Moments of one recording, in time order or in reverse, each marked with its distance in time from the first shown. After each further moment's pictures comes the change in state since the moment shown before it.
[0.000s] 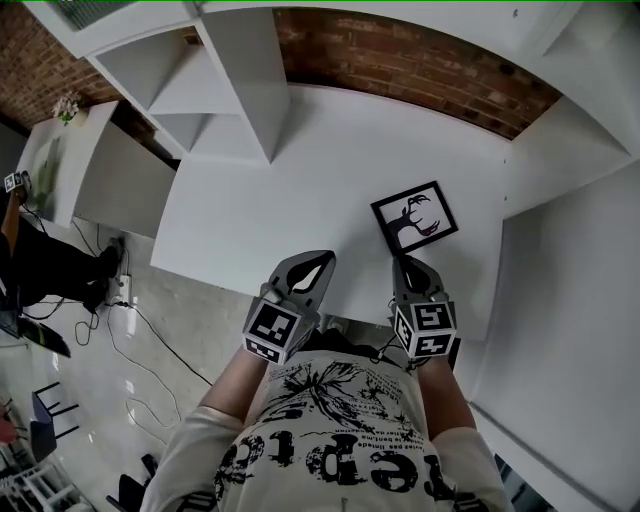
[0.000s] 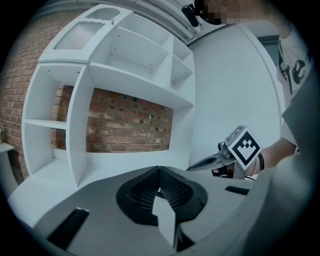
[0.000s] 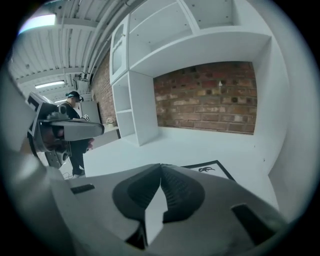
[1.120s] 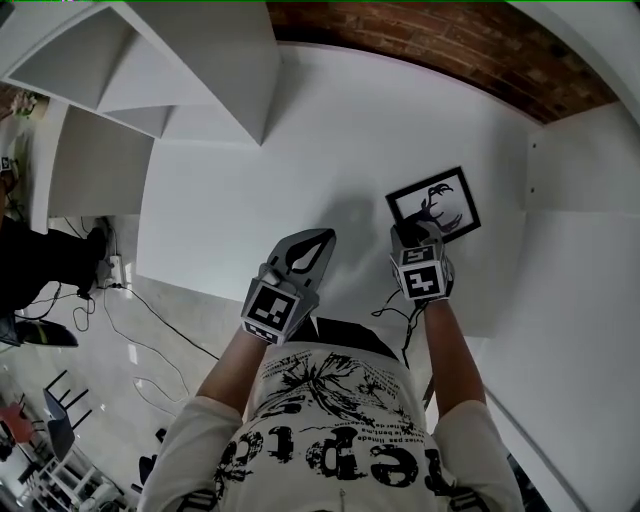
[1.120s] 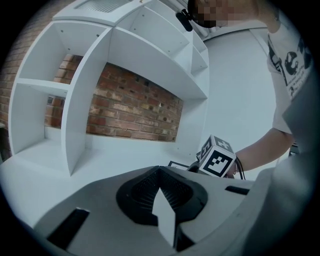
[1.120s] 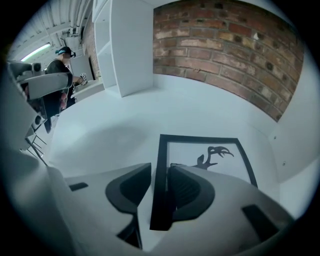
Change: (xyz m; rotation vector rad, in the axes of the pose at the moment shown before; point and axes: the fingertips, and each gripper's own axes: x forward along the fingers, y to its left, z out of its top) left arm 0.076 0.089 -0.066 -0.082 0.046 -0.060; right arm 0.161 -0.058 -0.089 -0.158 0.501 -0.052
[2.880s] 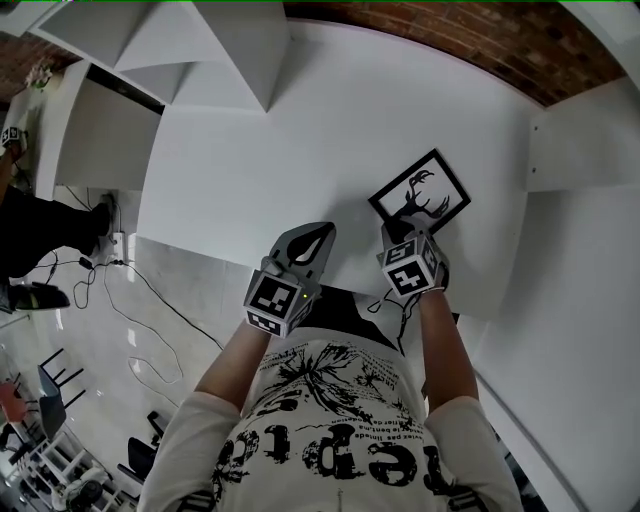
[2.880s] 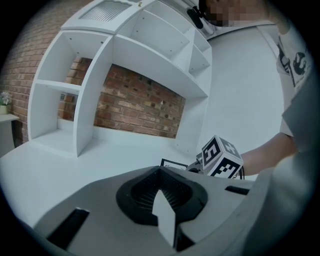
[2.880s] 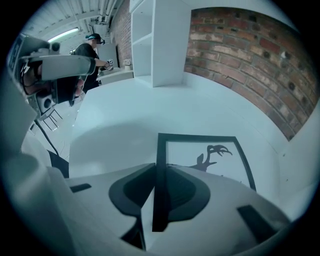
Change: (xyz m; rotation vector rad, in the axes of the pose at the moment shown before) left arm -0.040 -0.053 -0.033 -0.089 0.059 0.074; right arm -0.030 0.056 -0.046 -0.246 0.038 0.102
